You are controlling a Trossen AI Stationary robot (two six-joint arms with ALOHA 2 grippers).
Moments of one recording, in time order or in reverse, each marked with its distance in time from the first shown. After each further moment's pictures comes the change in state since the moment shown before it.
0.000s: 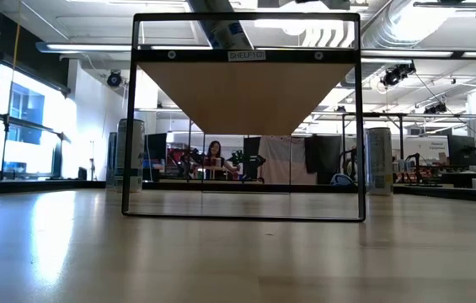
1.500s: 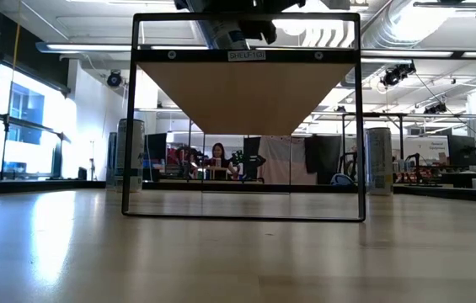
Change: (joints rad) left arm 0.051 0.007 -0.051 0.048 0.109 -0.026; right arm -0.006 0.390 -0.027 0.466 -0.156 -0.139
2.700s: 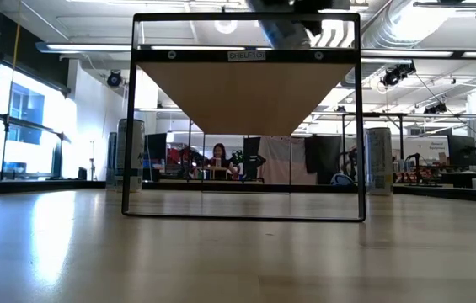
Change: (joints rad) left arm -0.024 -0.383 -0.267 0.295 -0.057 -0.173; right arm -0.074 -0.348 -0.206 -0.119 -0.099 0.080
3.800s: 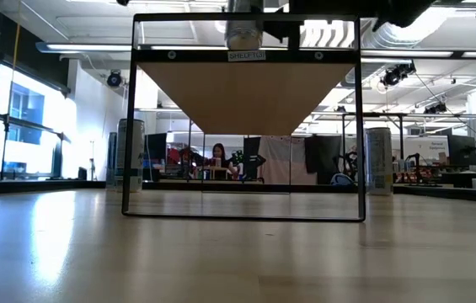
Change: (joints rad) left arm 0.025 -0.504 -0.791 0.794 -0.025 -0.027; right arm 0.042 0.168 -0.266 0.911 0.069 0.170
